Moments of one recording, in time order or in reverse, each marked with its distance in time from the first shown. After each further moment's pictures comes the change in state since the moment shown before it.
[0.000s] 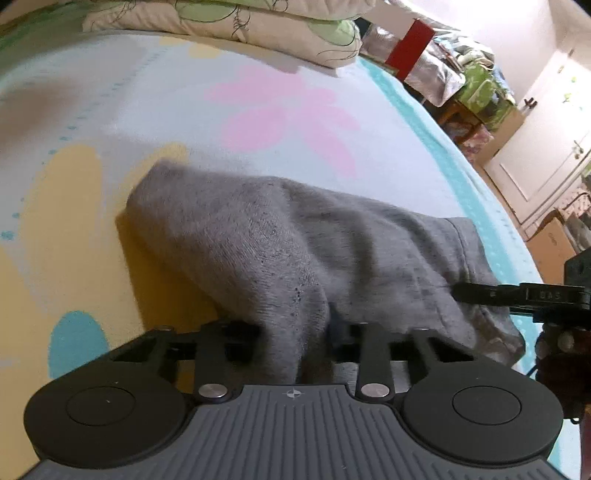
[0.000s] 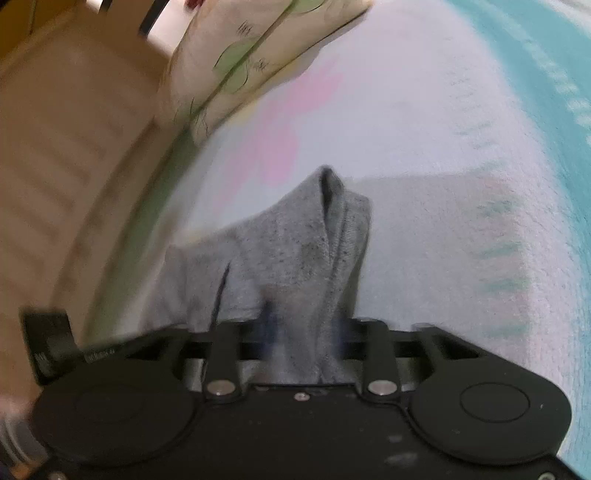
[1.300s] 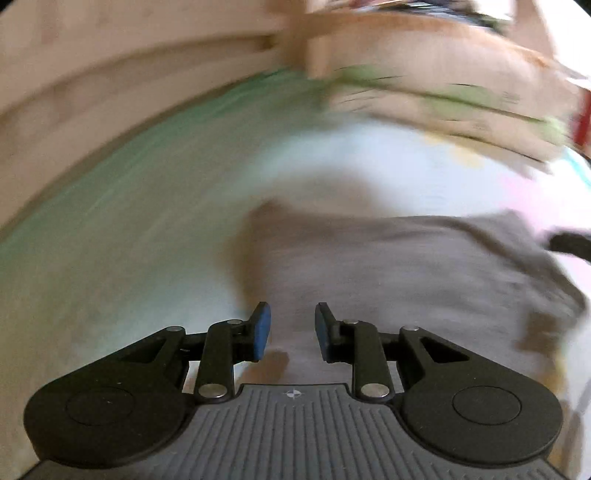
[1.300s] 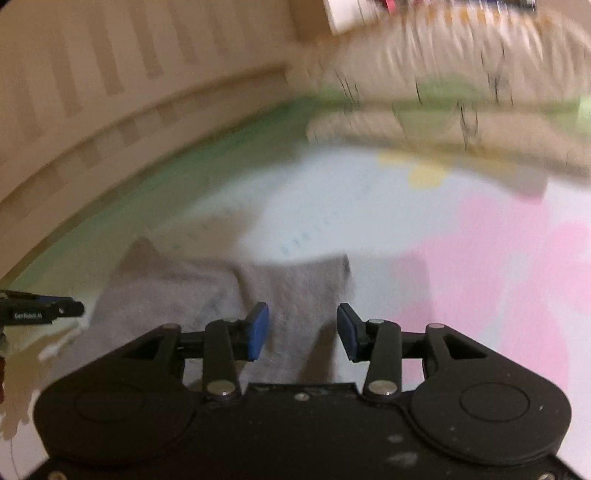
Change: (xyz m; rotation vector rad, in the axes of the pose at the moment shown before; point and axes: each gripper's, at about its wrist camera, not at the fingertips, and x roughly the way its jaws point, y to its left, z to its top) left arm -0.110 0.116 0.029 -0.057 -0.210 0.602; right arm 0.178 0.232 0.064 -0.635 -0.100 -0.040
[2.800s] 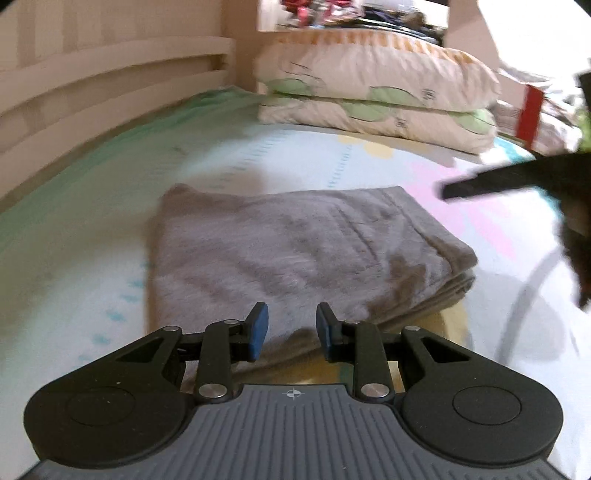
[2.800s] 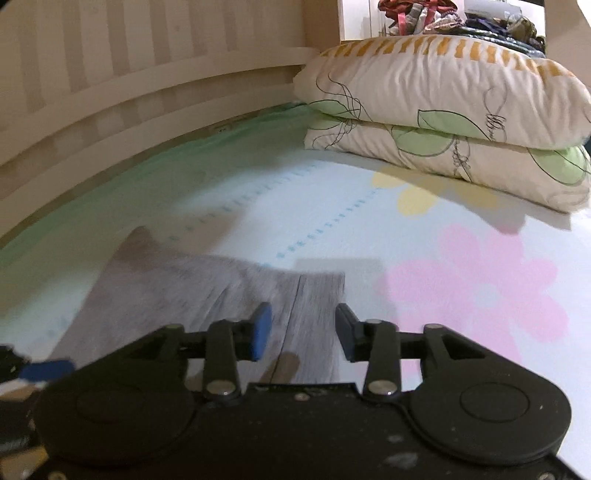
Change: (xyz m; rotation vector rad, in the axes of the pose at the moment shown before) left arm -0.064 -0.066 -0.056 -0.032 -0.053 -0.050; right arm -0.040 0.022 0.012 -0.079 0.059 -0.093
